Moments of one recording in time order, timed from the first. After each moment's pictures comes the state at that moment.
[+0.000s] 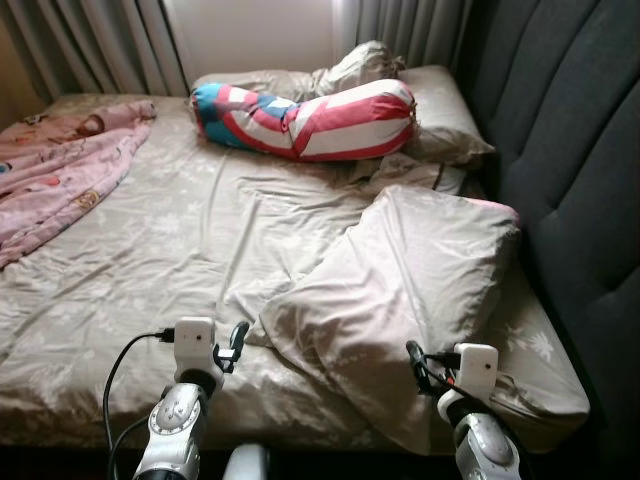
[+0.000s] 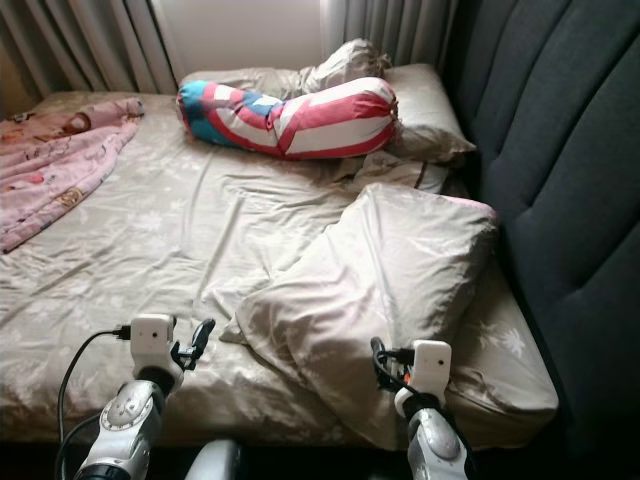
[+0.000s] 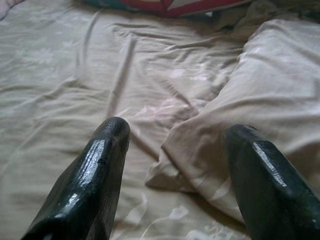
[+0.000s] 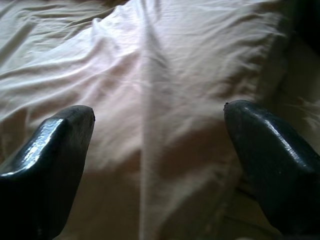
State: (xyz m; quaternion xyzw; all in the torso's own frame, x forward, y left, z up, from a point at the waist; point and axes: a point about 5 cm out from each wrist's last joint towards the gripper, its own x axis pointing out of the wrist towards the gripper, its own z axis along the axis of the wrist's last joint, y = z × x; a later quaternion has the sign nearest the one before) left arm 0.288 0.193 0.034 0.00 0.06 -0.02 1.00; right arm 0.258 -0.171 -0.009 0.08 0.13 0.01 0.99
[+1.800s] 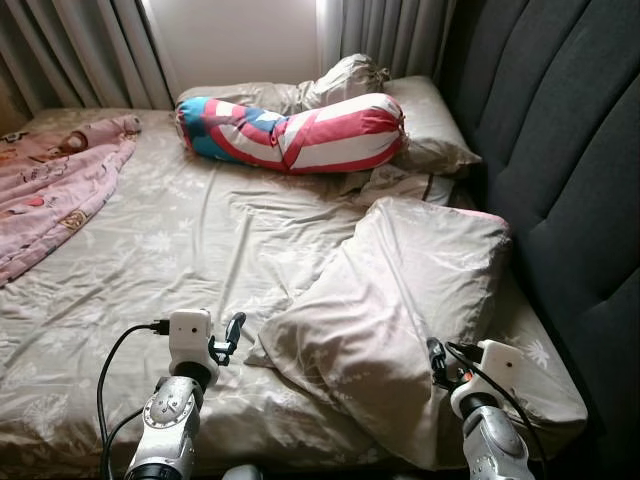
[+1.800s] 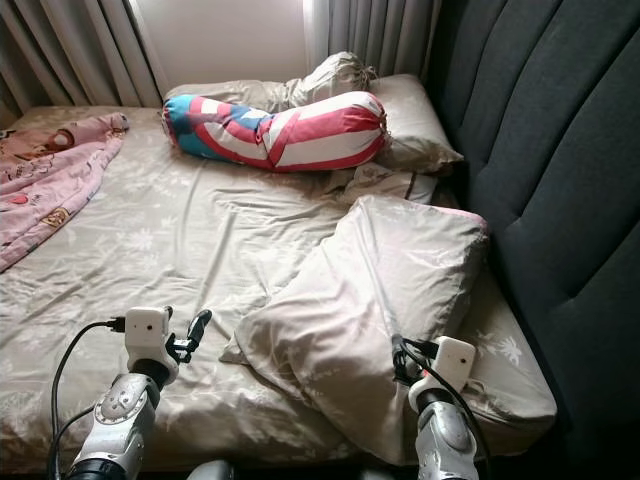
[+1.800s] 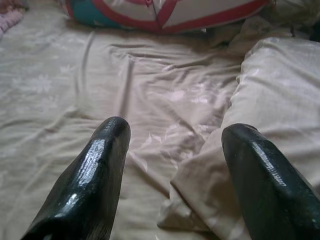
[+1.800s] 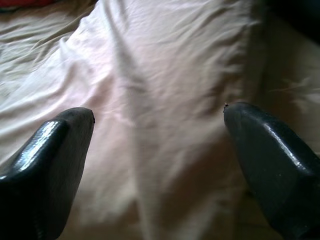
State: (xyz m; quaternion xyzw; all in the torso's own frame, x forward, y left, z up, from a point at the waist) left arm 0.293 0.200 0.048 0.01 0.03 -0.03 1.00; right arm 0.269 -0.180 -0.010 0.16 0.16 -0.05 0.97
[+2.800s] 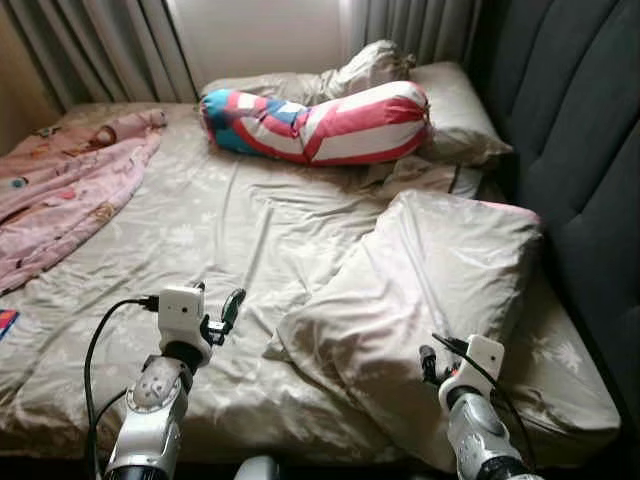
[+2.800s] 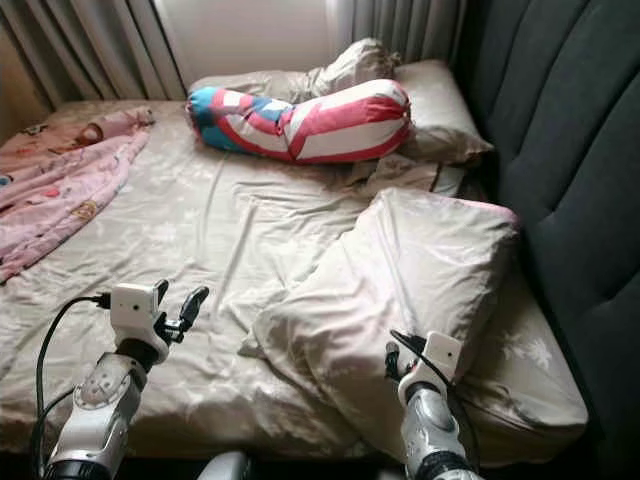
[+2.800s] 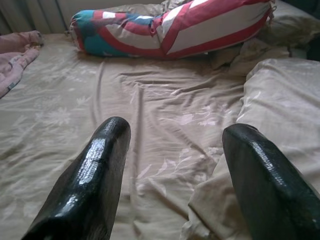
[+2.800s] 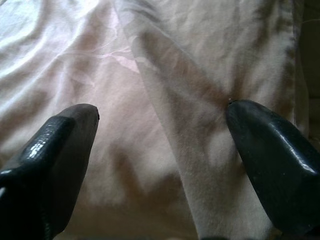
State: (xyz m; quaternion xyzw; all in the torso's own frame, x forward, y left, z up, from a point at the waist) left arm 0.290 0.203 0.086 0.02 0.00 -0.07 1.00; right arm 0.278 -0.179 -0.018 0.16 0.25 -0.13 0.95
